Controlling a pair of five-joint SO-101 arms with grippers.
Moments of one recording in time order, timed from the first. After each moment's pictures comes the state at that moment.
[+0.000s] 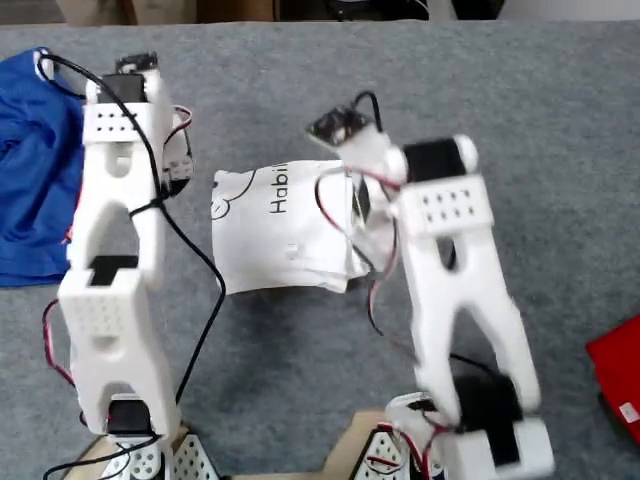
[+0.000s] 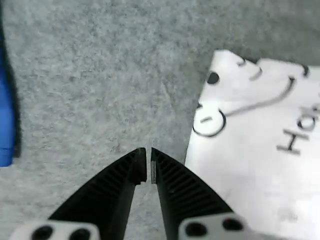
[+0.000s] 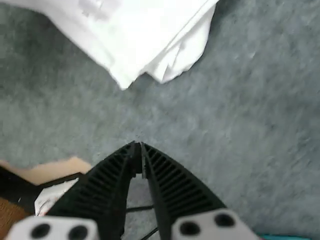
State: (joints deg) left arm -4.8 28.0 -38.5 100.1 0.0; right arm -14.9 -15.5 10.9 101.4 18.9
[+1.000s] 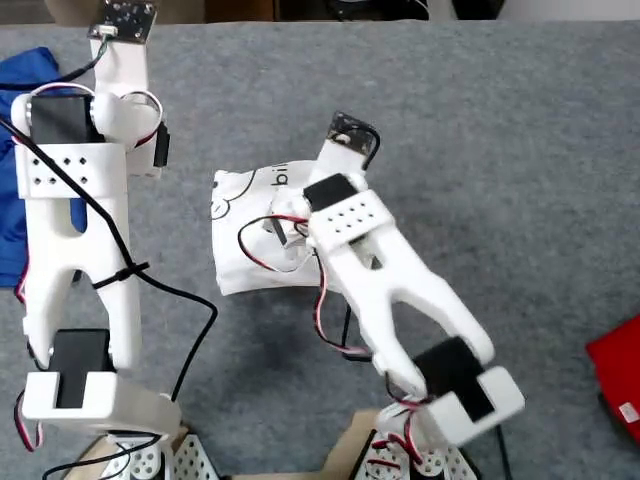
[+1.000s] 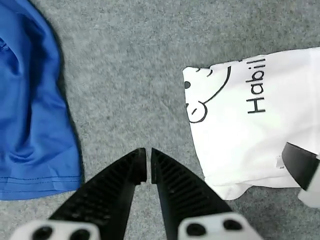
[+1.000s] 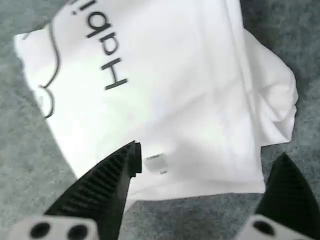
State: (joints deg) left arm -5.1 -0.6 -27.9 97.9 -17.6; right arm -31.6 1.3 19.3 63.4 -60.8
